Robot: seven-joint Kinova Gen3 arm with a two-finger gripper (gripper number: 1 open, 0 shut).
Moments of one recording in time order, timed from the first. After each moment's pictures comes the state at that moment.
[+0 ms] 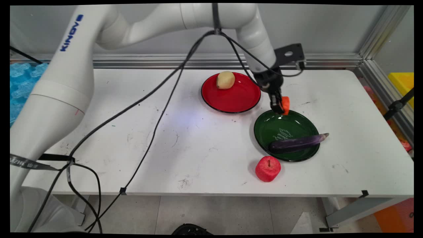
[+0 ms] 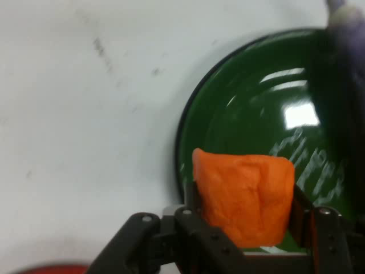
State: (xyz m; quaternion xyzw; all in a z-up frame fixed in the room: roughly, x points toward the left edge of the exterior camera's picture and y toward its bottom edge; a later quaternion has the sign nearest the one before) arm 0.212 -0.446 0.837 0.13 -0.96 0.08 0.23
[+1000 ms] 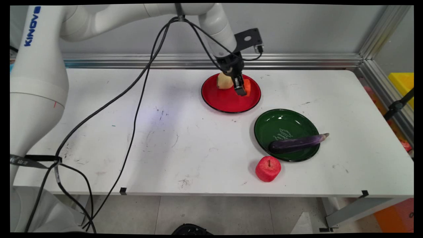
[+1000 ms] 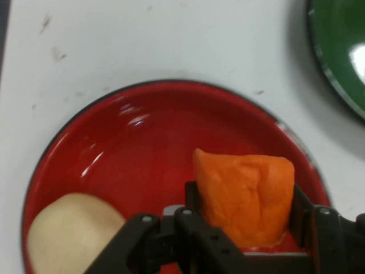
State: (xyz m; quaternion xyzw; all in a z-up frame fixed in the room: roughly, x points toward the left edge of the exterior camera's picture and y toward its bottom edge) arm 0.318 -0.452 0.845 0.22 -0.95 0.12 0.17
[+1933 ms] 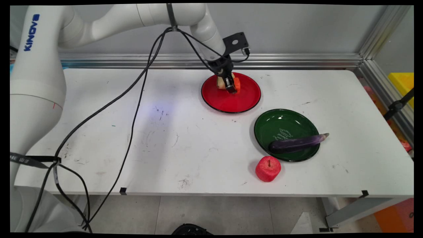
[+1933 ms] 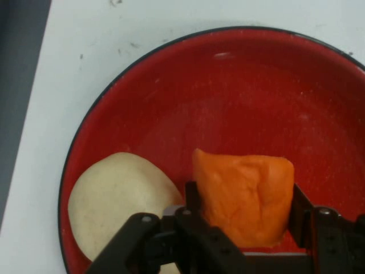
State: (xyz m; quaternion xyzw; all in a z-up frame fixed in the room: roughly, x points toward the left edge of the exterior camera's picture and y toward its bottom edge) arm 0.355 -0.475 0.807 0.26 -0.94 0.14 0.17
